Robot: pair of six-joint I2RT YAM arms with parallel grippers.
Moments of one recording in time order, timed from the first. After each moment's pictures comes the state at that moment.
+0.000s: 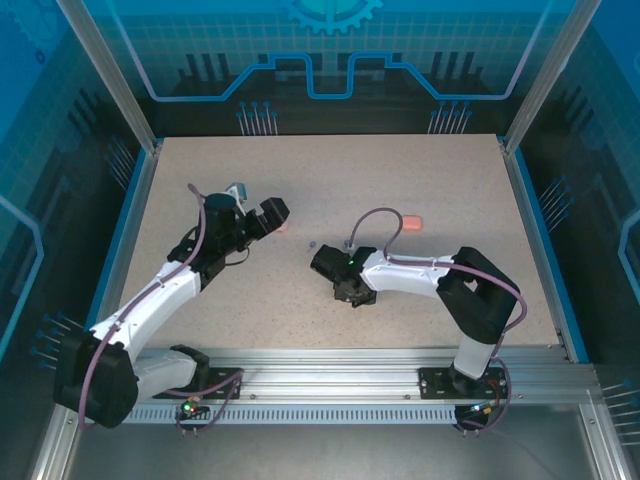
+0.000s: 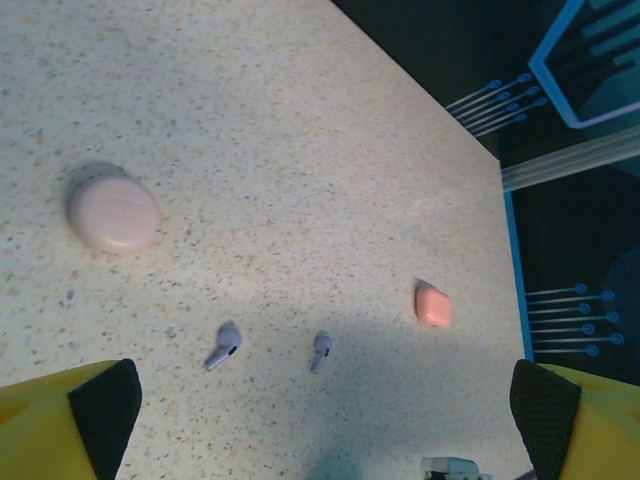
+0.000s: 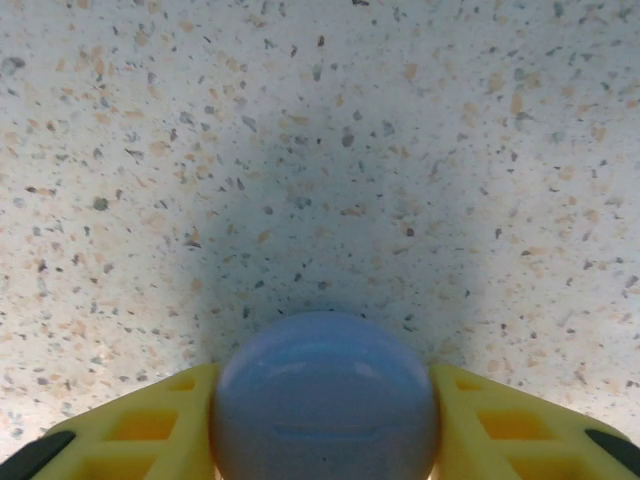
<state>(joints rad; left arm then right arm) -0.32 1.17 0.77 -0.13 0.16 -0.88 0.92 1.76 1.07 -0.74 0.26 1.11</state>
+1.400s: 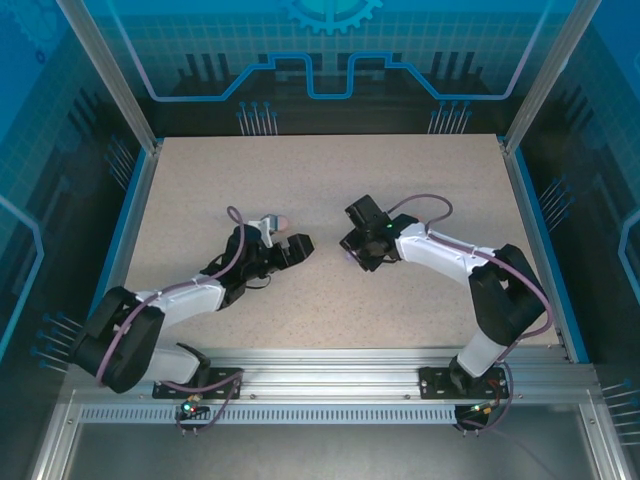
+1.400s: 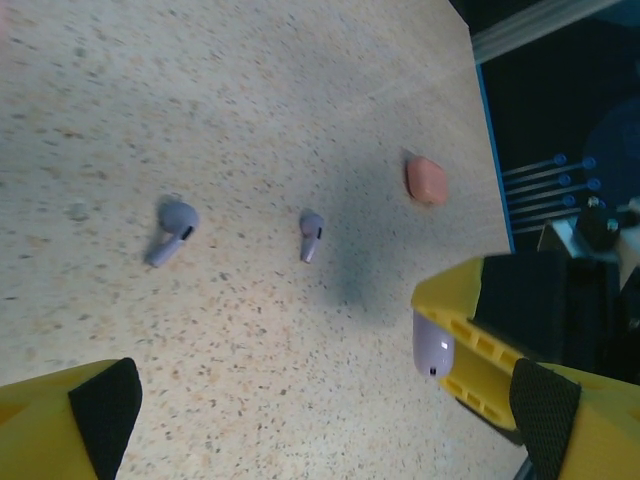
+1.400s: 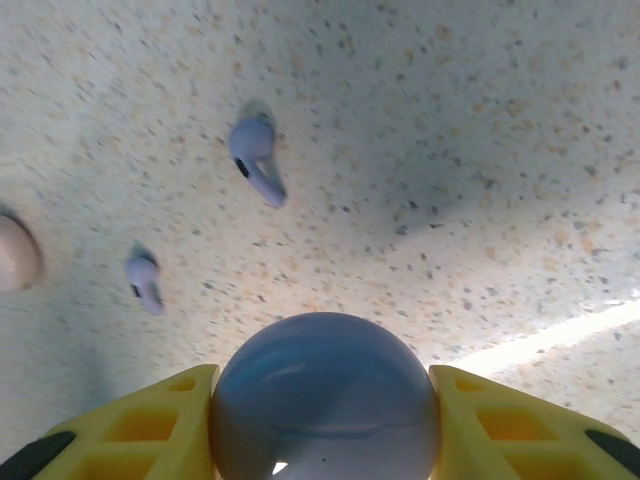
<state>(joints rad) -0.45 1.37 0.49 0.40 0.33 -0.87 0.63 1.65 1.12 -0.55 -0.01 1.42</state>
